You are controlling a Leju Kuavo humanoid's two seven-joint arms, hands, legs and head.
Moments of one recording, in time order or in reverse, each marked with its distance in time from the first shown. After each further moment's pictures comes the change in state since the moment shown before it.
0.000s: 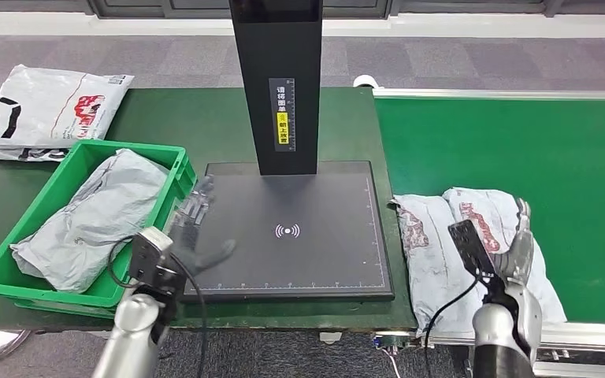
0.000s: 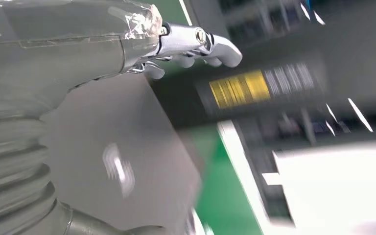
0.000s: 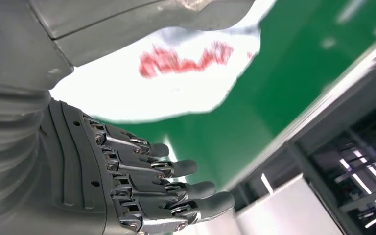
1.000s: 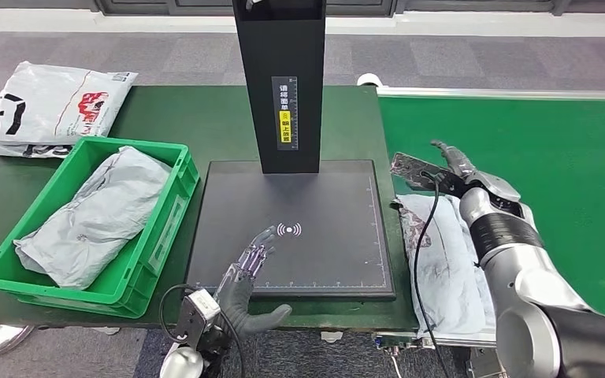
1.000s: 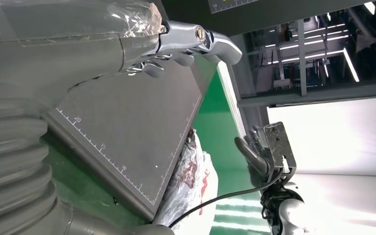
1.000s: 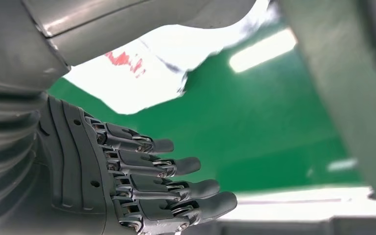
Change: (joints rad) left arm 0.197 -0.116 -0.163 -0.026 -0.022 -0.045 -0.083; right arm -0.647 -0.172 0.317 0.758 0.241 0.461 0.048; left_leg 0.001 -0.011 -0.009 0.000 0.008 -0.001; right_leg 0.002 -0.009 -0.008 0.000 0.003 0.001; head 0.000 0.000
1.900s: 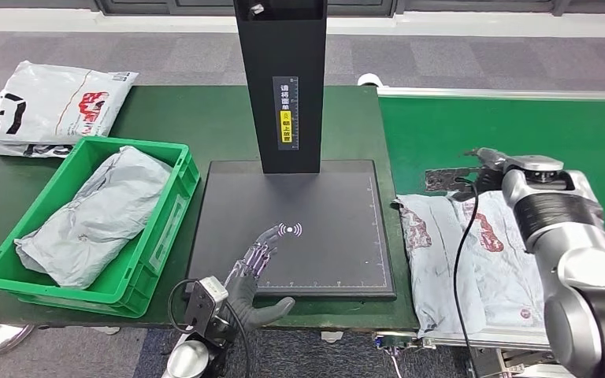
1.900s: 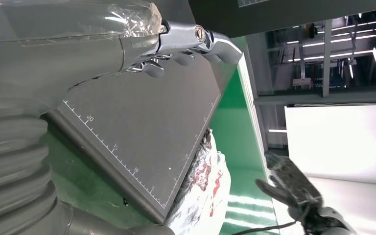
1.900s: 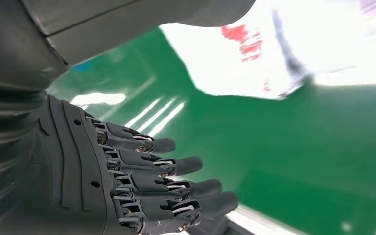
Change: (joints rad) left arm -0.055 -0.001 0.000 0.107 0.055 0.022 0.040; right arm -0.124 -0.172 0.266 0.037 0.166 0.264 -0.056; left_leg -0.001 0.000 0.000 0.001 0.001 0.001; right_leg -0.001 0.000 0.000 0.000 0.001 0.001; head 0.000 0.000
